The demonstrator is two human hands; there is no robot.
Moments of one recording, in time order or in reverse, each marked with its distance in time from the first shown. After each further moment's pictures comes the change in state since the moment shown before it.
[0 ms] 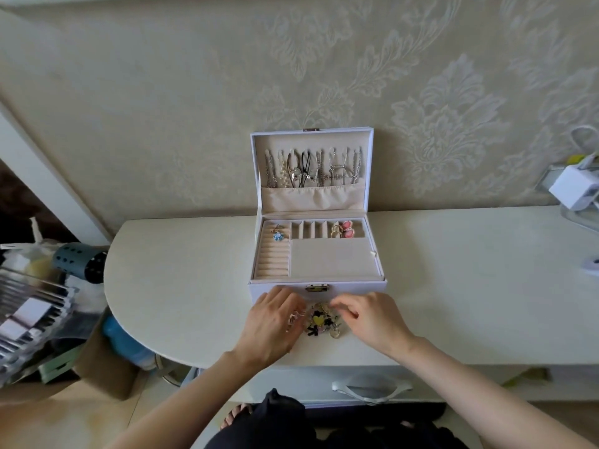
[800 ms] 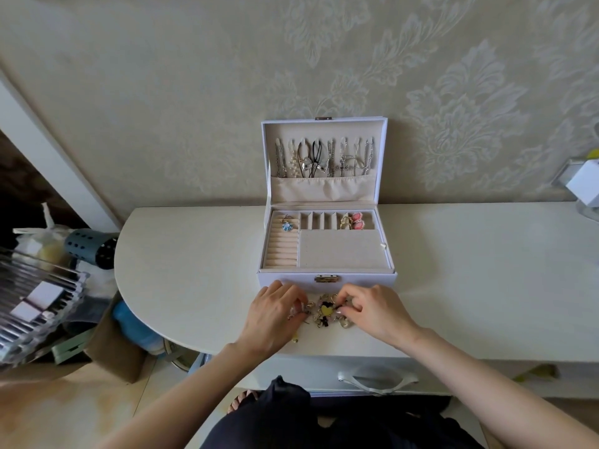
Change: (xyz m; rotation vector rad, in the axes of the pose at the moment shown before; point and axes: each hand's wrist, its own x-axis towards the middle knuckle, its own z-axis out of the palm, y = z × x) left_hand -0.008 -0.005 0.000 0.007 -0.062 -0.127; right_hand 0.007 -0.006 -0.003 0.064 -0.259 0.100
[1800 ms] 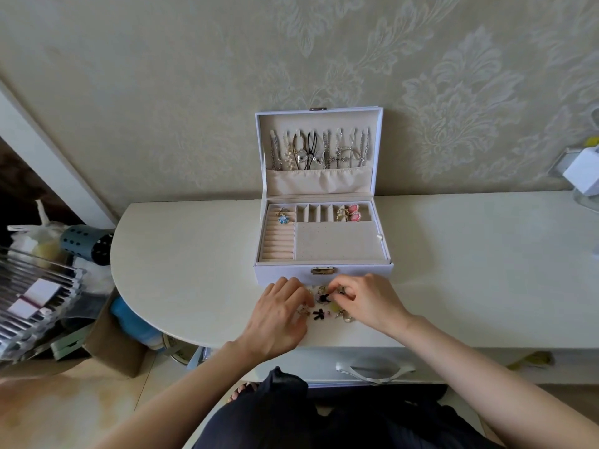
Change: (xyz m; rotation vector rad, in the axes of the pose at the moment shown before) left_hand -0.006 0.009 0.004 -0.100 -0.021 0.109; right_hand 0.004 -0.005 0.002 0.017 0.056 -0.002
